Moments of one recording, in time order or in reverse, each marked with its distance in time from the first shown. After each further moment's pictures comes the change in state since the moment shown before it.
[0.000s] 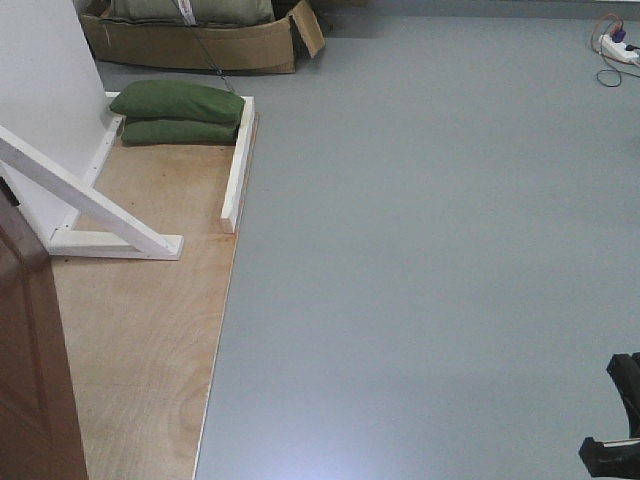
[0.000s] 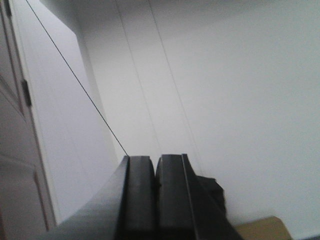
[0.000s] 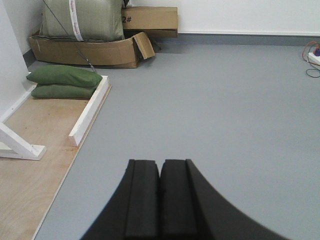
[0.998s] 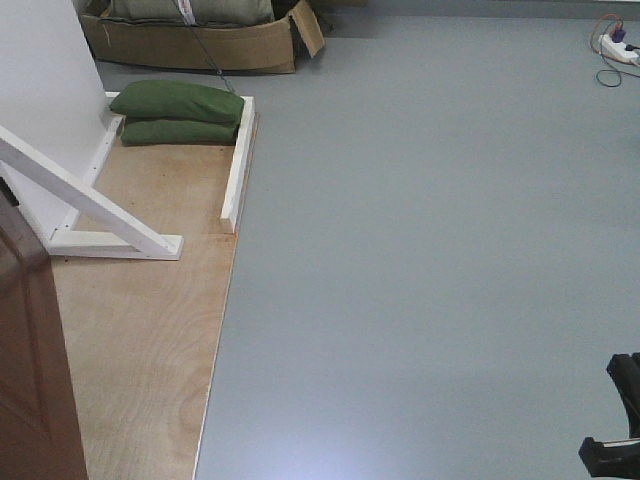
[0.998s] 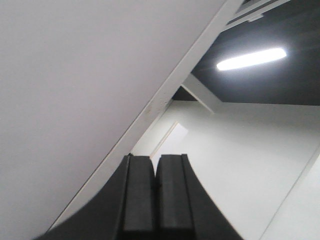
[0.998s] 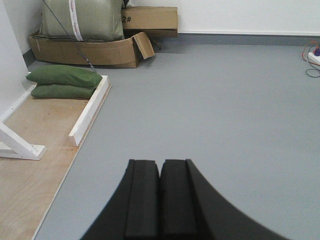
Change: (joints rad) left arm 0.073 0.028 -0.291 -1.491 -0.902 1.148; right arm 0.000 0.000 0.000 0.000 -0.001 0.000
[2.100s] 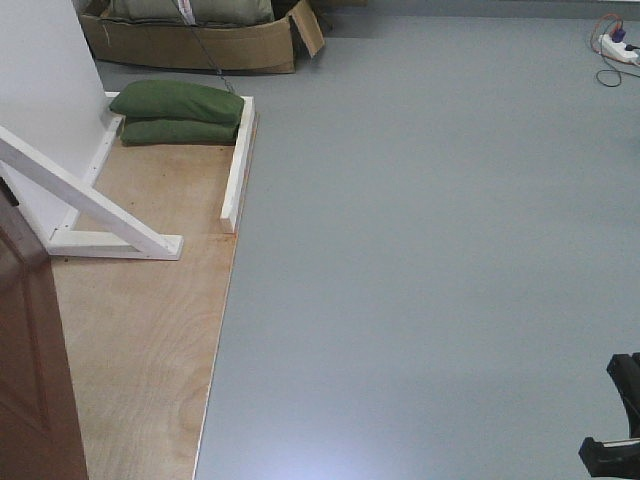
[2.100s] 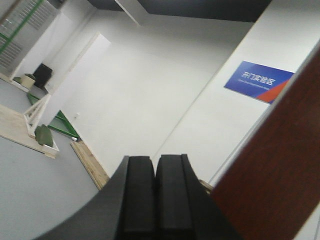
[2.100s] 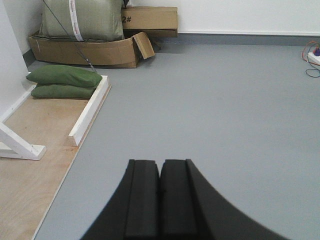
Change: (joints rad) left arm 0.000 0.254 0.000 -0.025 0.375 -0.328; right arm 0.000 0.000 0.000 0.000 0.000 0.000
